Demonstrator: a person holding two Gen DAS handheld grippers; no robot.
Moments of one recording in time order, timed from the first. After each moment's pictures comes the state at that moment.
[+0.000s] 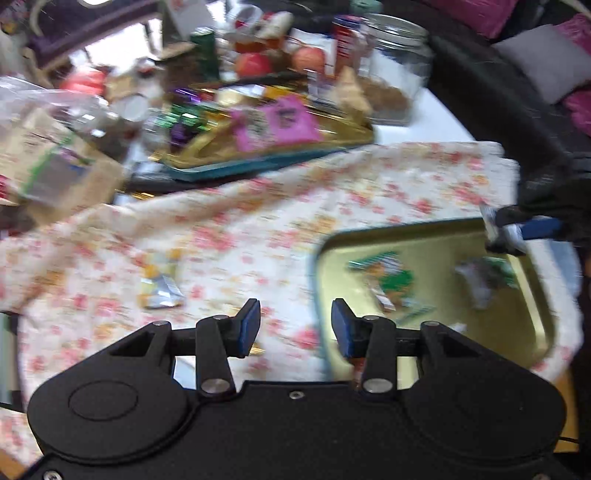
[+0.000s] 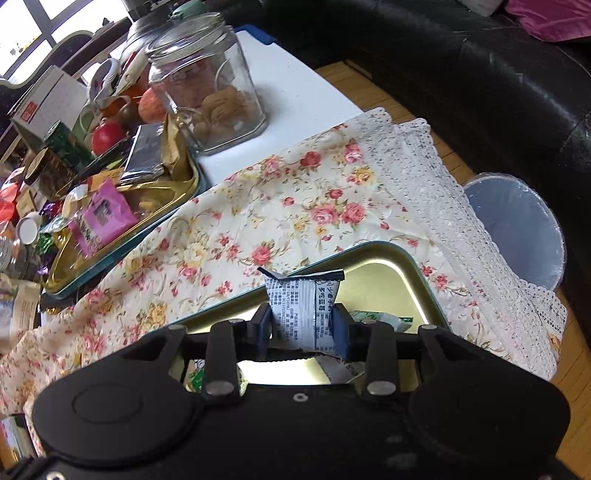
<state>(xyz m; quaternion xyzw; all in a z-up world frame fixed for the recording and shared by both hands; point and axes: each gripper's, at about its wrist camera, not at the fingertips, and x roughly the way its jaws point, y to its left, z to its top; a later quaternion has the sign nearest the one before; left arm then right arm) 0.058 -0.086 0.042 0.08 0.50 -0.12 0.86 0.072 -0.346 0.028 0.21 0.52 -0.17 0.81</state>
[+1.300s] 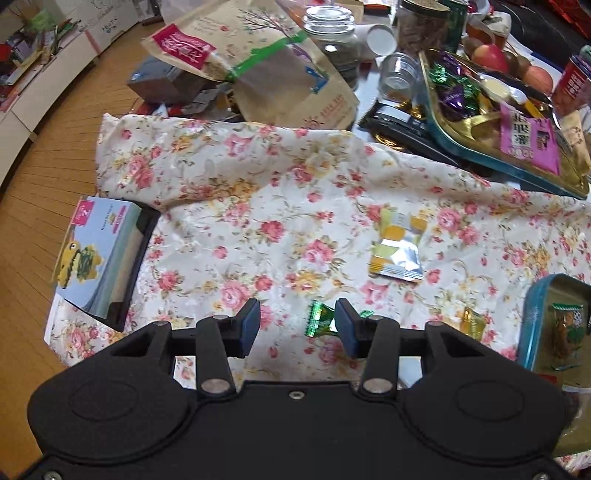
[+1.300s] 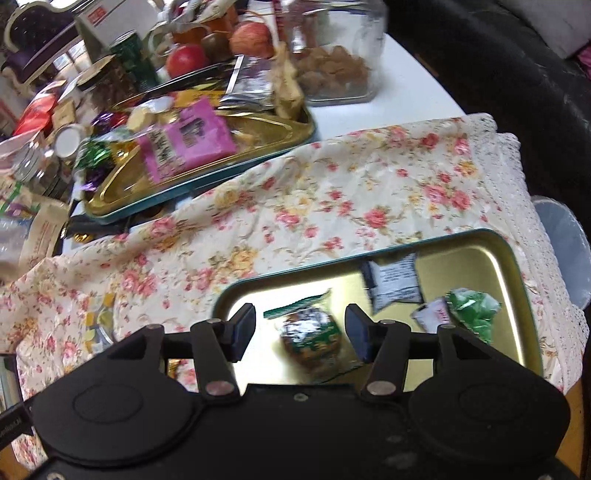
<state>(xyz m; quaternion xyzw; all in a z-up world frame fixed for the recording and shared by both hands) 0.094 0.081 0.018 -0.02 0.57 0.10 0.82 0.113 -0.212 0.026 0.12 0.57 -0.10 0.81</state>
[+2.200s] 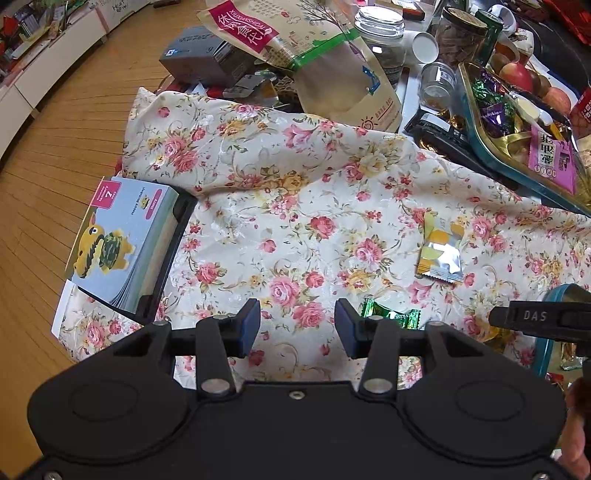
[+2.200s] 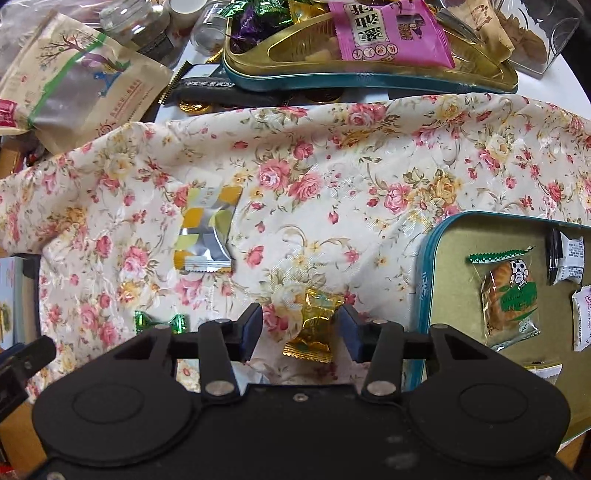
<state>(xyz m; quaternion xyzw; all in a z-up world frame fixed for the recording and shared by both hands) 0.087 0.140 0.021 -0.06 0.57 0.10 0.81 0.138 -0.067 -0.036 0.06 0.64 0.00 0.76</state>
